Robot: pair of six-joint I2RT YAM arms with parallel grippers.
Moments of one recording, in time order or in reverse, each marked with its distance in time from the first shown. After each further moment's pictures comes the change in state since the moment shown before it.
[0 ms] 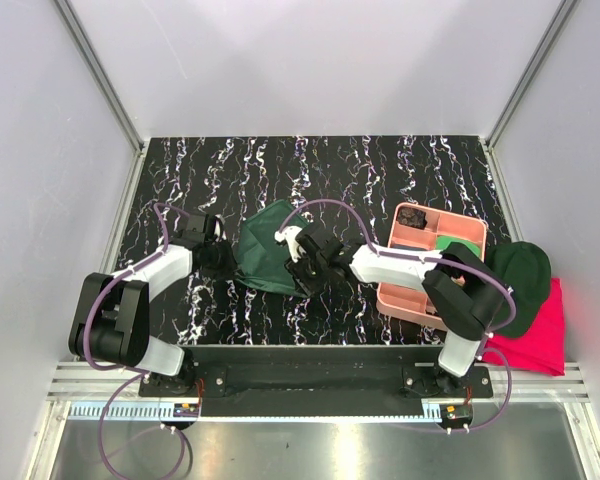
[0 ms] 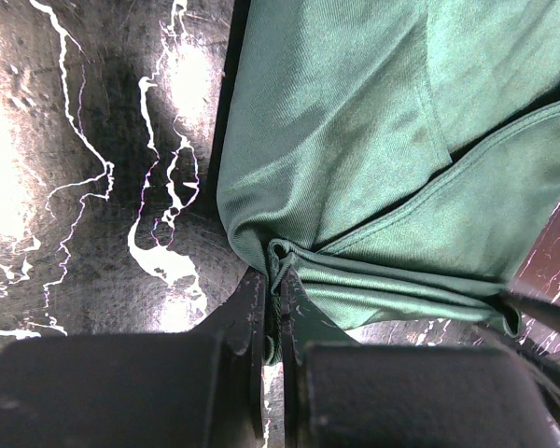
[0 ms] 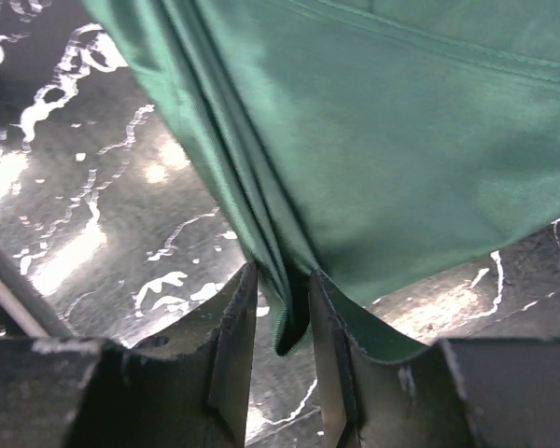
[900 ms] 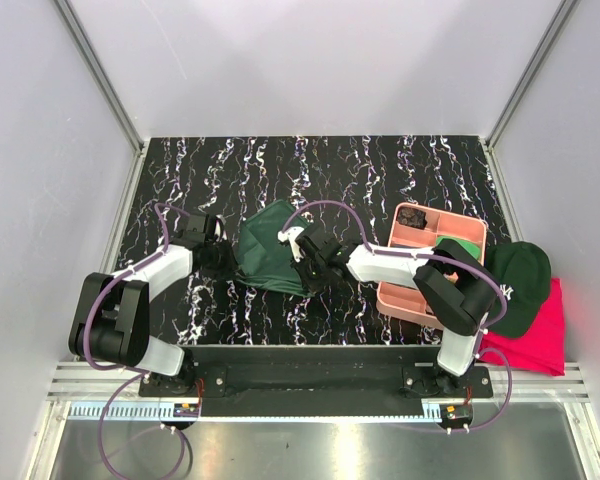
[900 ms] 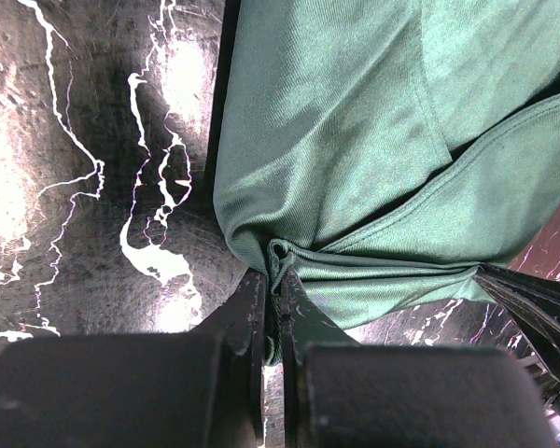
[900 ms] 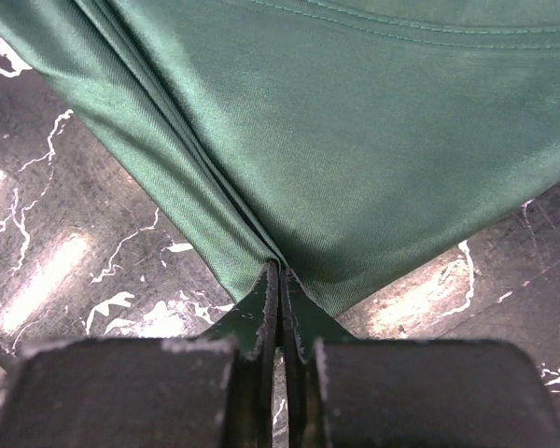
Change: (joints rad) left arm 0.000 0.001 0.000 0.000 0.010 0.000; right arm -0.015 0.053 -0.002 0.003 0.079 0.022
